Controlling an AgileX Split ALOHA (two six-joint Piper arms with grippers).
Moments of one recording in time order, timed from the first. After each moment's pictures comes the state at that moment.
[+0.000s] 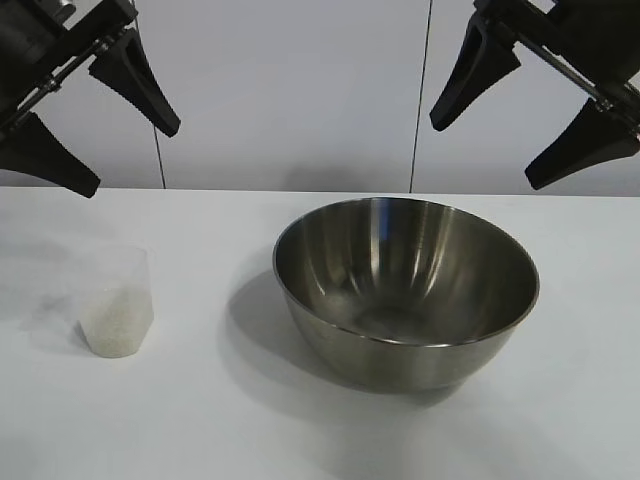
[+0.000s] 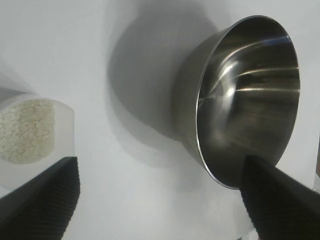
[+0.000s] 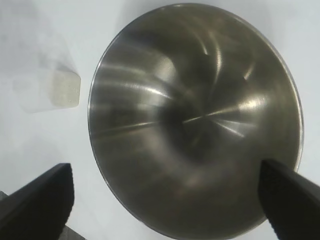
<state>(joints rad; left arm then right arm) -0.14 1.75 -1.30 -0.73 0.99 0.24 0.08 1.63 -1.24 0.60 0.97 -0.28</state>
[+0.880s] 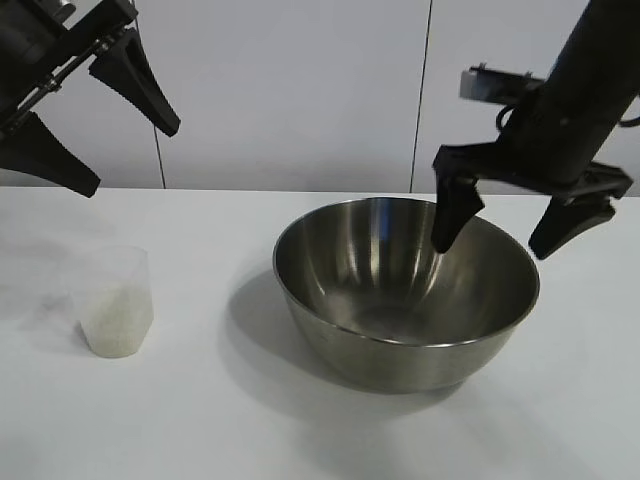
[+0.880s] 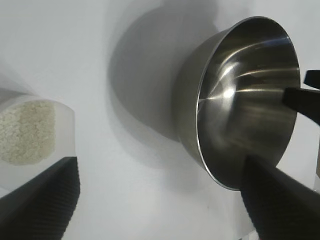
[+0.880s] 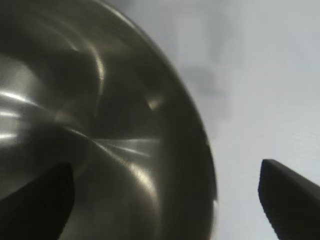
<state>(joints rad) -0.14 1.75 -1.30 -0.73 0.99 0.24 0.21 1.91 -1.25 0.19 0.75 -0.08</state>
